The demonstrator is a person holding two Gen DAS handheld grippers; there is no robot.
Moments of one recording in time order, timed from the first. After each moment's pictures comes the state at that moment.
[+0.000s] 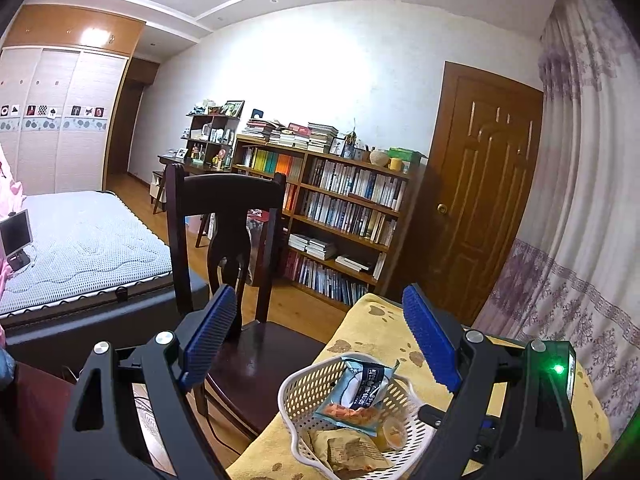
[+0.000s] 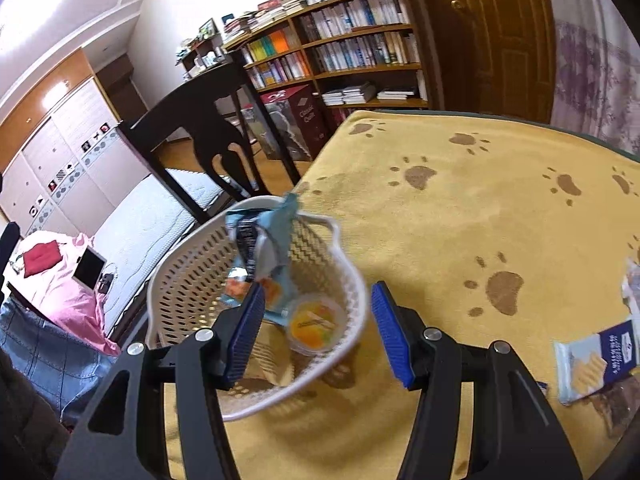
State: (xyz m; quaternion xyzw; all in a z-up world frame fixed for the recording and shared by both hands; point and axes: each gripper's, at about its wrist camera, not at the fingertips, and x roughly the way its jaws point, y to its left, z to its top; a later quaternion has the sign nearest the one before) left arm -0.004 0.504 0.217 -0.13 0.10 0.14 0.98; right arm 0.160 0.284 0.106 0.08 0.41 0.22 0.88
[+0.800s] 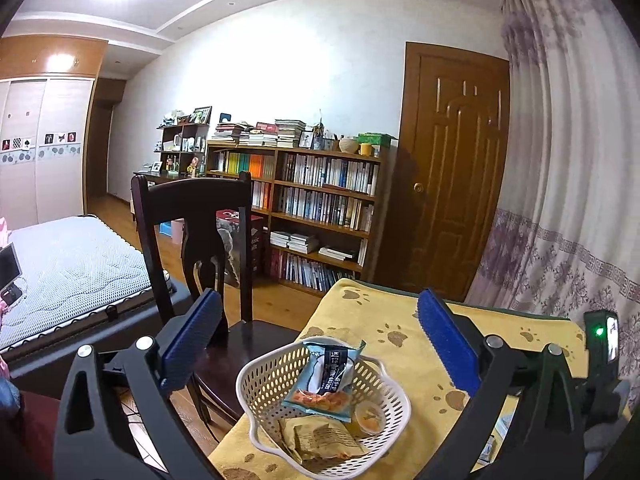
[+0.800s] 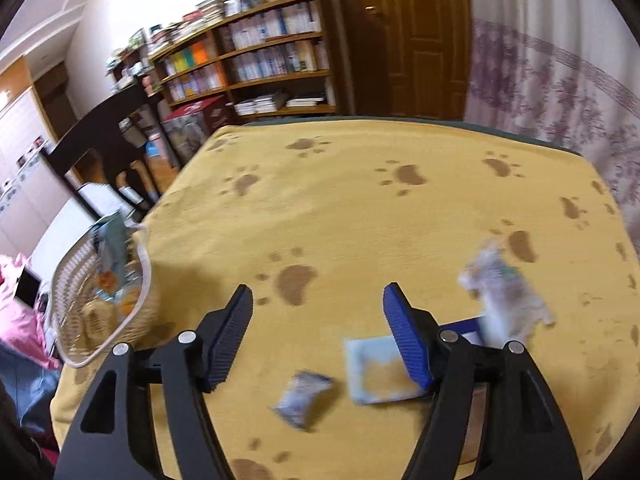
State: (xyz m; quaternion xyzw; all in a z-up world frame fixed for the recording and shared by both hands) left arm 0.005 0.452 0.211 -0.07 0.12 0.10 0.99; right arm 0.166 0.136 0.101 0.06 0.41 0.08 0.91
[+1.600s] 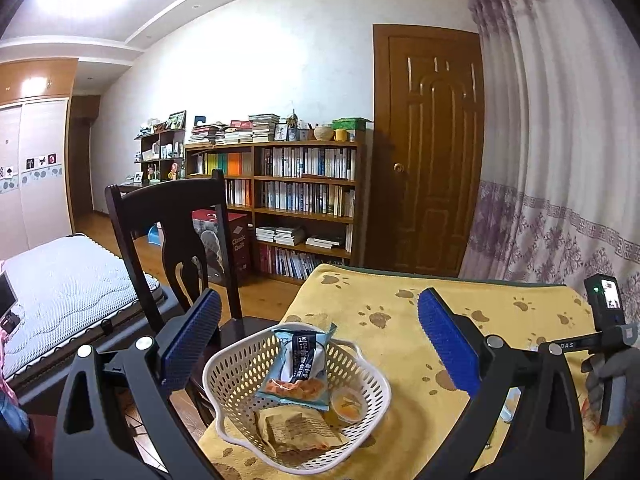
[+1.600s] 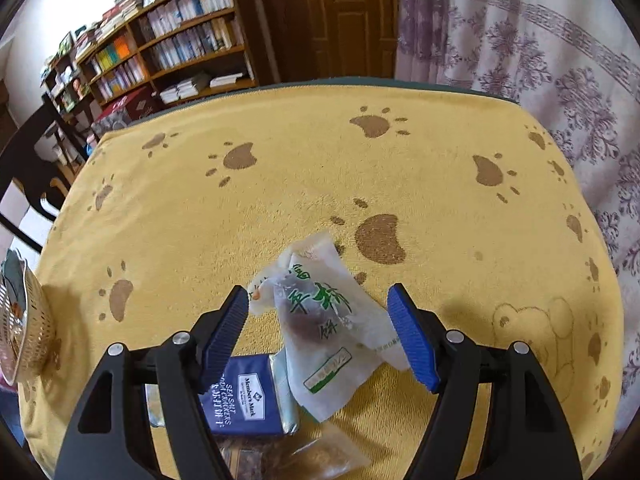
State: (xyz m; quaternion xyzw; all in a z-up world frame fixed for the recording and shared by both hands) left arm 0.018 0.413 0.200 -0.02 0.14 0.07 0.99; right arm 0.223 0.007 0.055 0.06 0.47 -0.01 0.88
